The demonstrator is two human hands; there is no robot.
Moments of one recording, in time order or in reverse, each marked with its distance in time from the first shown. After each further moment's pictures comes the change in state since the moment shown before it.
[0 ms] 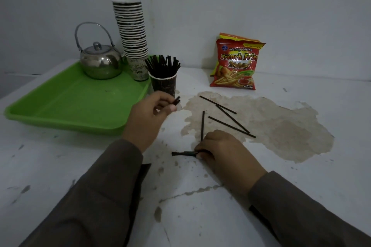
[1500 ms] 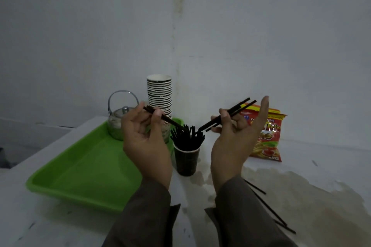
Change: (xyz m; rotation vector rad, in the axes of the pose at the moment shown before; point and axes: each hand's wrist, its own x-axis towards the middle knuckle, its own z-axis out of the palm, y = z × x) left_hand 0.083 0.030 -0.023 -0.606 0.928 0.286; right_hand 0.160 -0.029 -0.059 1.230 1.292 0.183
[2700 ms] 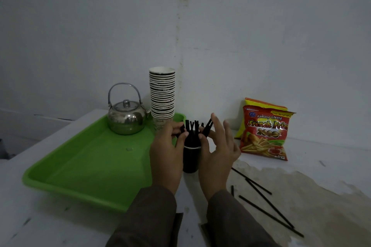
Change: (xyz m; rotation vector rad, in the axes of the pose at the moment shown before) left_hand -0.016 -0.054 -0.018 0.619 -0.473 -0.010; right_hand -0.028 0.085 -0.015 -0.750 -0.210 -0.263
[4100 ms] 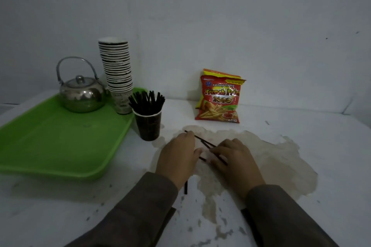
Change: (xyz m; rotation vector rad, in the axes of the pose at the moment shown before) left_hand -0.088 0.043 0.057 0.505 -0.720 0.075; right_hand -0.009 0.077 -0.167 -0.613 -0.687 -0.153
